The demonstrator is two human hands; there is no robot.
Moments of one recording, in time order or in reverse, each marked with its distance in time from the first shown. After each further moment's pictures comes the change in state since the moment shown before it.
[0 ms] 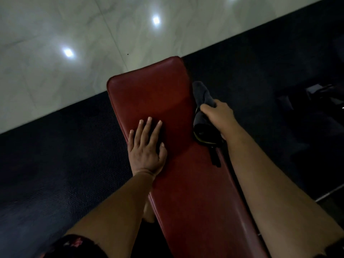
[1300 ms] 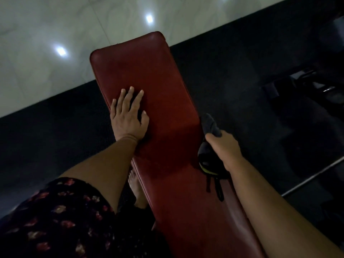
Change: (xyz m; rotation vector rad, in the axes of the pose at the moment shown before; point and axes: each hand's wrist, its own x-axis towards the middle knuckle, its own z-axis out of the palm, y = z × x) left_hand -0.001 0.002 -0.002 -0.018 -0.013 -0.031; right_hand -0.110 0.125 -0.015 -0.082 0.035 0.265
